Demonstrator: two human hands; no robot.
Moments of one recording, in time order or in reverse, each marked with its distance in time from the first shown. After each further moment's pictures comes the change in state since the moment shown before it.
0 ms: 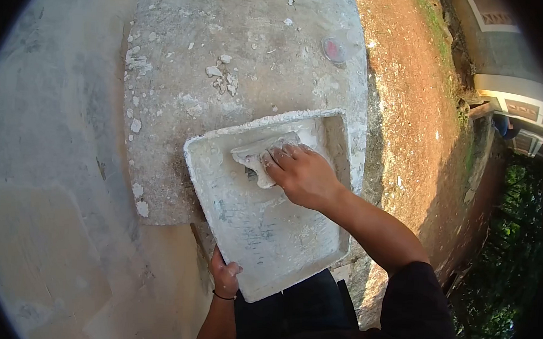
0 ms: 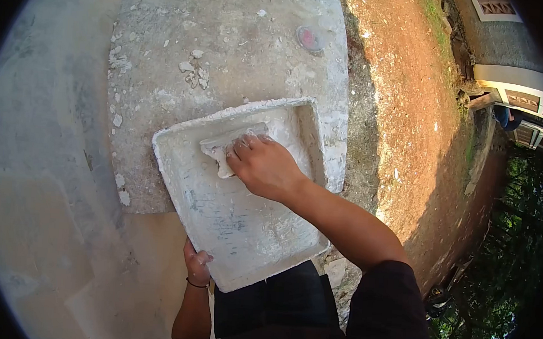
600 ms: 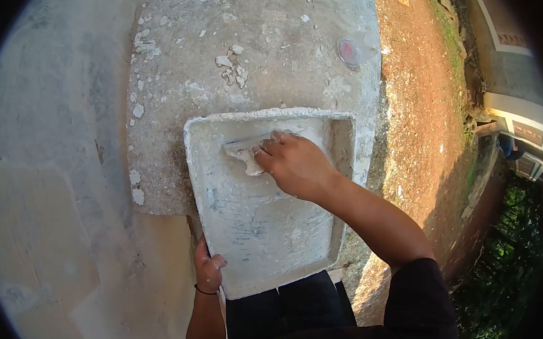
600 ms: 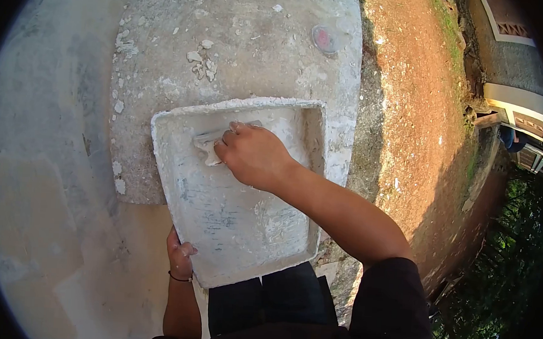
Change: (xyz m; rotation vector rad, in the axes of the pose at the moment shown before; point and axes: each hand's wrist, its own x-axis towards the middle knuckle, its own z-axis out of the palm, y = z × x) left_hand 0.007 0.025 0.003 0.079 0.056 -0.038; right_hand 0.028 0.008 0.000 0.122 -0.235 -0.062
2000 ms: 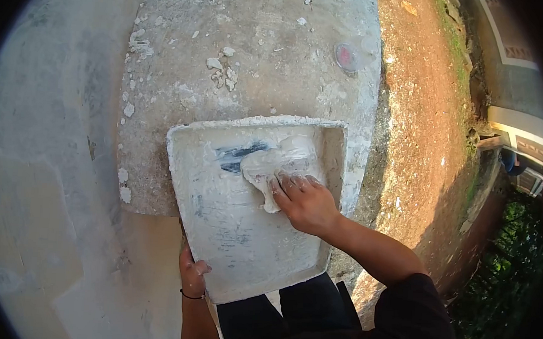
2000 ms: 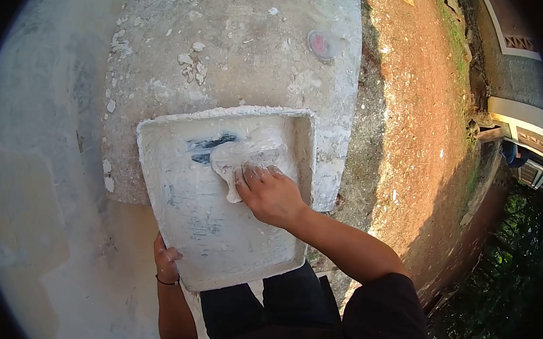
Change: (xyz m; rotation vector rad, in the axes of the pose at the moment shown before) left_hand -0.006 -0.010 0.005 0.046 0.111 0.005; right_hand -0.079 0.001 0.030 -0.069 0.081 0.021
